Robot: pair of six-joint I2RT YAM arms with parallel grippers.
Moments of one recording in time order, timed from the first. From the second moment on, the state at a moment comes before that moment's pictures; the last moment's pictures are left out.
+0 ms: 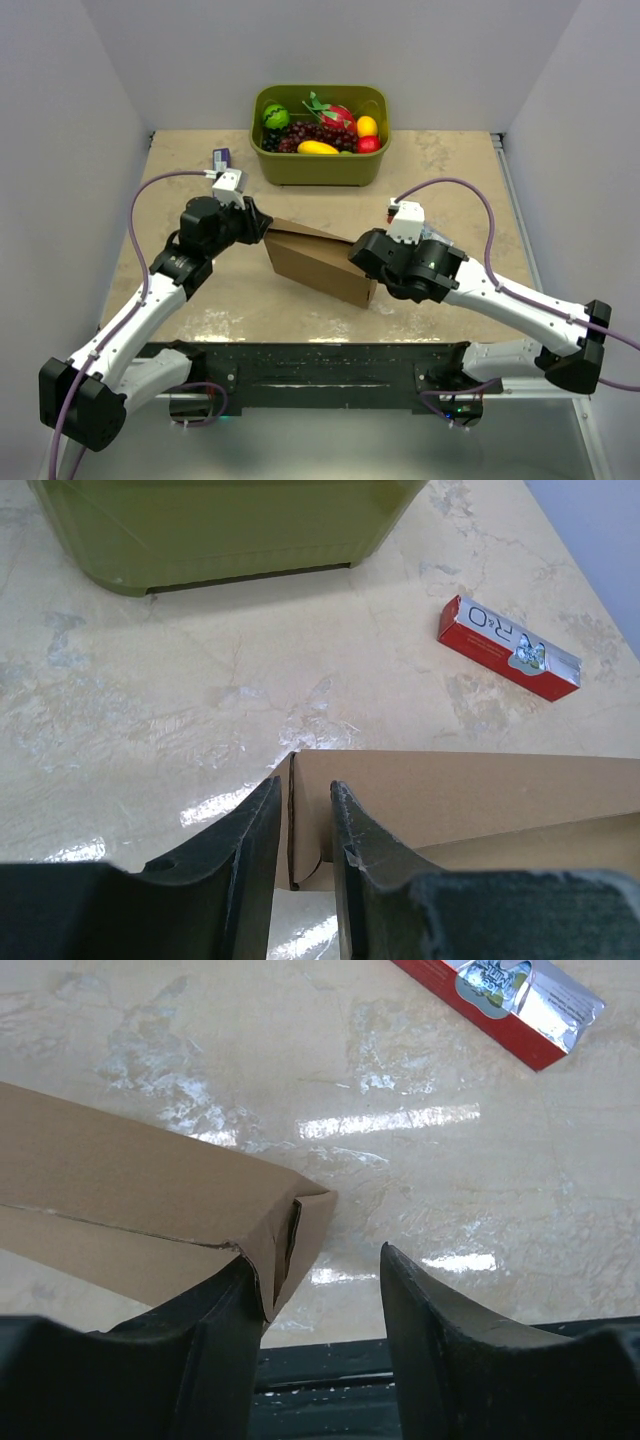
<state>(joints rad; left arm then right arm) -0.39 1.00 0.77 -0.11 0.12 -0.30 1.07 1.23 1.24 -1.15 0.76 1.05</state>
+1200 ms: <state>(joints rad) -0.39 1.00 0.77 -0.10 0.15 -0.27 1.07 1.15 1.20 -0.98 0.78 0.99</state>
